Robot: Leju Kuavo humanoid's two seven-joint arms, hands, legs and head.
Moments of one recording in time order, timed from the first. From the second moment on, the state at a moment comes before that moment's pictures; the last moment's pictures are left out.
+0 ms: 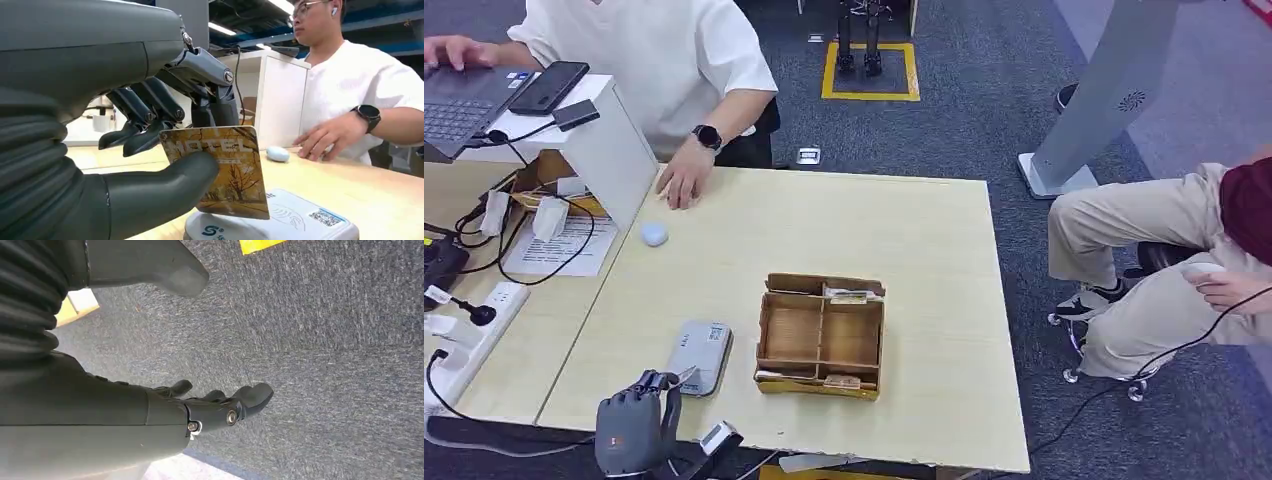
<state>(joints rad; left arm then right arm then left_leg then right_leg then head) 0.20 -0.24 0.12 -1.38 -1.46 0.70 -0.30 -0.07 0.01 1.38 0.01 -1.50 -0.69 -0.19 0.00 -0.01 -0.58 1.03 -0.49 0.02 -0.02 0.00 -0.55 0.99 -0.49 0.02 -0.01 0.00</state>
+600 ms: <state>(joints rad) 0.21 -0.20 0.05 -1.34 -1.45 0.70 -0.23 -0.07 0.01 1.38 0.01 -1.50 -0.69 -0.20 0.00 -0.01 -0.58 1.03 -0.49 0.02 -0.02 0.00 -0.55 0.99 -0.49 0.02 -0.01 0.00</state>
